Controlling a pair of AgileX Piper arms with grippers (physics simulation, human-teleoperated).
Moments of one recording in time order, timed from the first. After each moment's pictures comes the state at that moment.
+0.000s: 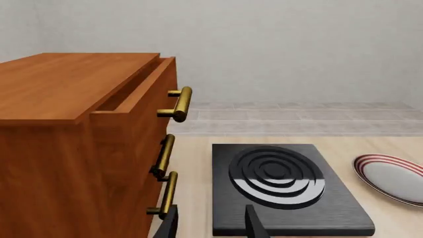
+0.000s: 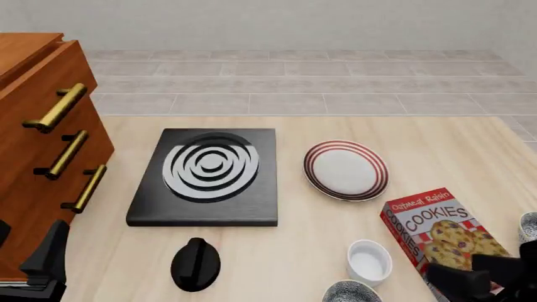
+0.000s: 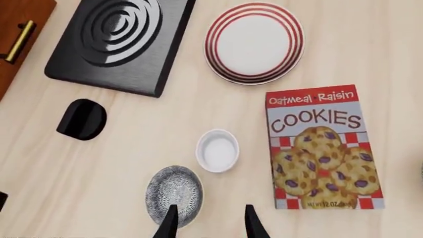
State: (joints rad) left arm 0.00 0.00 0.00 0.00 0.00; right arm 0.43 0.37 -0.49 0.89 0.25
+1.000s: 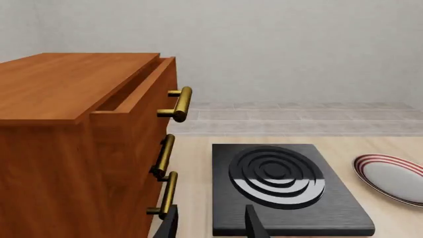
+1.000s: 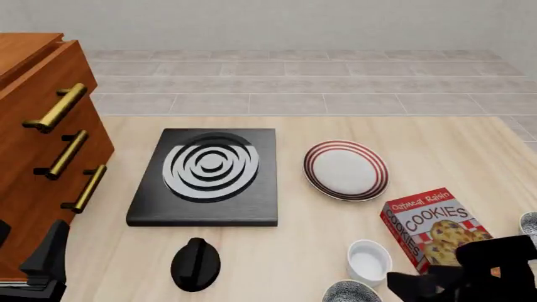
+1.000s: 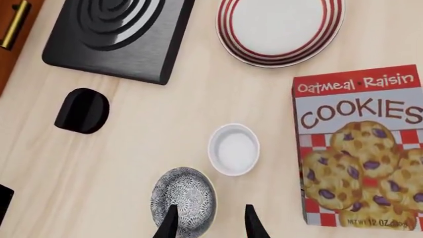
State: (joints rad) left arm 0.00 0.00 0.00 0.00 0.00; right arm 0.54 0.53 -0.32 0.63 0.38
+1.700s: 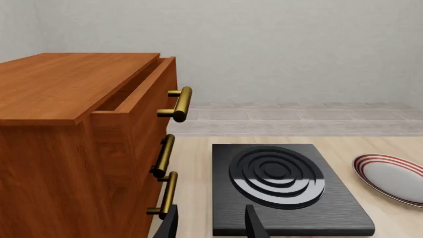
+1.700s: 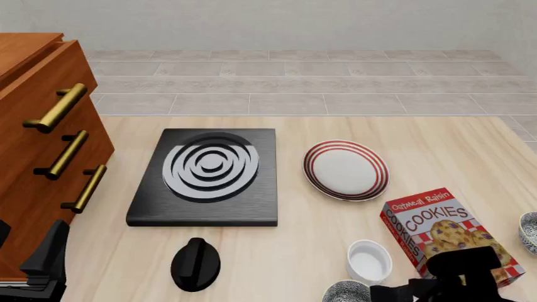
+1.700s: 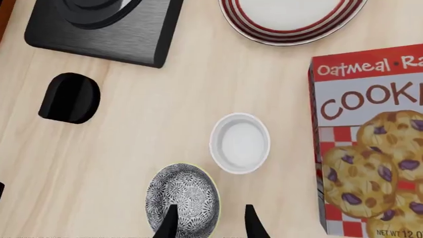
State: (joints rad) left arm 0.00 0.00 0.00 0.00 0.00; right arm 0.61 0.66 -0.22 0.46 0.44
